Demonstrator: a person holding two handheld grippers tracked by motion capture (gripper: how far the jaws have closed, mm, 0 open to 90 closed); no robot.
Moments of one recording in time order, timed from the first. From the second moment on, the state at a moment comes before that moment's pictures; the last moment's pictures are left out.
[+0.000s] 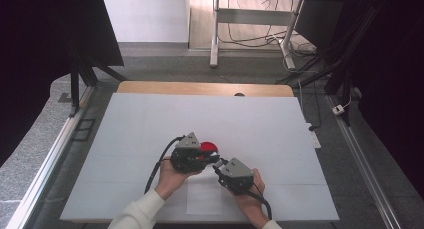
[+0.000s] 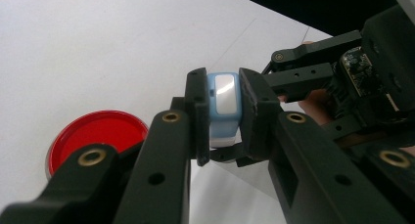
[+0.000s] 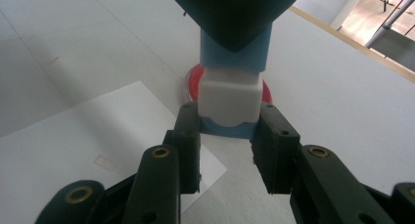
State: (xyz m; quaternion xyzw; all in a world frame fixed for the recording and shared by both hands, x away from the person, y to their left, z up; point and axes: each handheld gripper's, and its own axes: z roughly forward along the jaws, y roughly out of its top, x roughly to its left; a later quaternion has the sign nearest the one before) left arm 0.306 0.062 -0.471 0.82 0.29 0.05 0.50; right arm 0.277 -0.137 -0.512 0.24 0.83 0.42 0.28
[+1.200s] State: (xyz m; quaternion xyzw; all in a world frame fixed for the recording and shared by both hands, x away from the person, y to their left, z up) left arm 0.306 0.067 -0.469 0.81 0.29 0.03 0.51; right arm 0.274 -0.138 -0.509 0.24 0.83 0.42 0.28
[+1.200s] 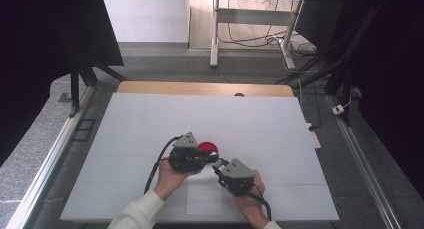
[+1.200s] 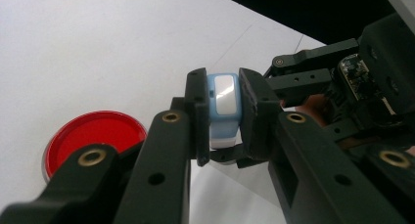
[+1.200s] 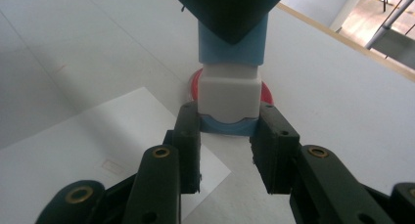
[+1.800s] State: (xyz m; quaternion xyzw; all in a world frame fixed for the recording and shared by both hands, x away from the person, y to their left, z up) left arm 0.304 0.100 -0.454 0.77 0.31 0.08 0.55; right arm 0.278 -0.154 -0.517 0.27 0.82 0.42 0.27
